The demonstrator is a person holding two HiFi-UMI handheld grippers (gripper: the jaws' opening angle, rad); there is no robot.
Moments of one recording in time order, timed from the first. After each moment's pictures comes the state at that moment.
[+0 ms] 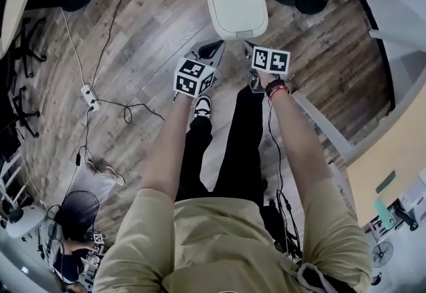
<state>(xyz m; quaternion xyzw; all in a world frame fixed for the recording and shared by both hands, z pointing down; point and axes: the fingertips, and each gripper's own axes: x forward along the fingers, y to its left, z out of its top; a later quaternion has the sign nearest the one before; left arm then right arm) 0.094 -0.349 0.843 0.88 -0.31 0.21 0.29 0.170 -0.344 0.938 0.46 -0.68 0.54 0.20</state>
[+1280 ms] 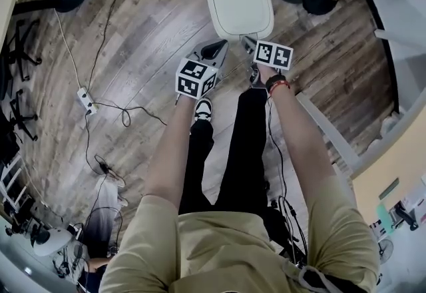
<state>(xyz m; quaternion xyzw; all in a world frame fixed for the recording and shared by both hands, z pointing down) 0.098 -0.370 0.906 0.88 -0.31 0.19 0.31 0.167 -0.377 1.014 0.46 -0.65 0.58 0.16</state>
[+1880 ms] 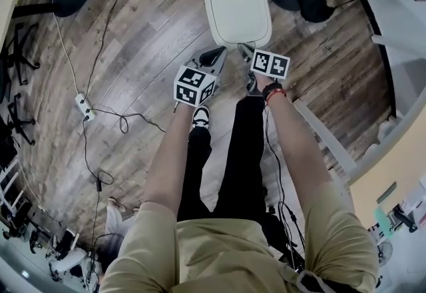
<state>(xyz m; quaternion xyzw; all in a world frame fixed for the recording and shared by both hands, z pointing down) 0.097 -0.379 0.901 0.88 -0.31 0.18 0.31 0.165 -0.381 1.015 0.47 -0.65 0.57 0.15</state>
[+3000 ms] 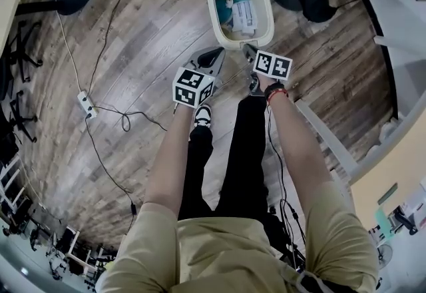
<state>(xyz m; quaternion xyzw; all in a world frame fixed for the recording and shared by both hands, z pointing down) 0.086 -0.372 0.896 0.87 -0.33 0.19 0.31 0.171 -0.377 1.012 0.47 -0.66 0.56 0.15</state>
